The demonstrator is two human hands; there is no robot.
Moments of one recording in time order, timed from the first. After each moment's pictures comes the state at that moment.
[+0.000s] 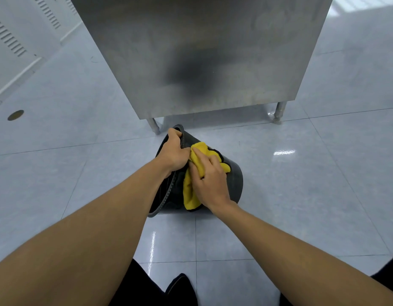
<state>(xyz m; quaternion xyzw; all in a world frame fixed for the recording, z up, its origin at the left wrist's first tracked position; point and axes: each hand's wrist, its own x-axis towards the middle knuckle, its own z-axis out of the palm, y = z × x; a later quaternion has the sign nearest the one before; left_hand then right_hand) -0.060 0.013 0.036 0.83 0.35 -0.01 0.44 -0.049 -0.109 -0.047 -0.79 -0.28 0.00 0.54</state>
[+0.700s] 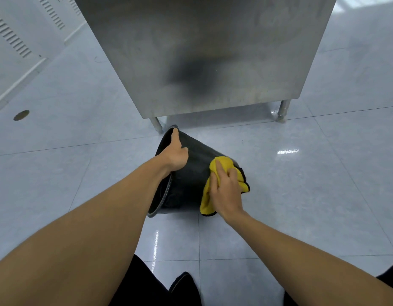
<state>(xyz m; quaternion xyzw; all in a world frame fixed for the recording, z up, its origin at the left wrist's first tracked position) -0.064 0.023 0.034 0.83 0.36 -0.06 0.41 -0.050 -0.135 -0.084 -0.87 -0.19 0.06 0.46</state>
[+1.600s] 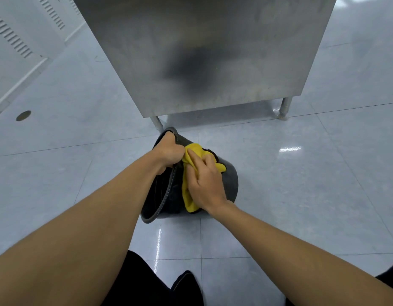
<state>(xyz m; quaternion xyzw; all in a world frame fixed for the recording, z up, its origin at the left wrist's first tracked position) -0.066 0.031 0.045 0.81 0.40 -0.04 0.43 -0.063 -0.098 -0.044 -0.79 -0.31 0.03 0.53</state>
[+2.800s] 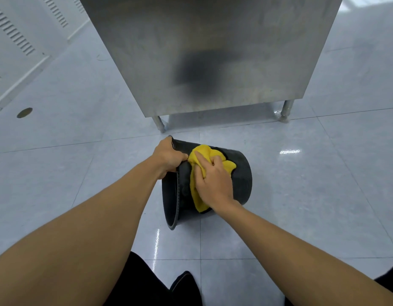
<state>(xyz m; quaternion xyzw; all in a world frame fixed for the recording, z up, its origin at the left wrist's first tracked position) -0.076 0.034 0.033 0.77 0.43 -0.01 0.48 -0.052 -0.106 -0.050 -0.86 -0.28 0.02 0.42</state>
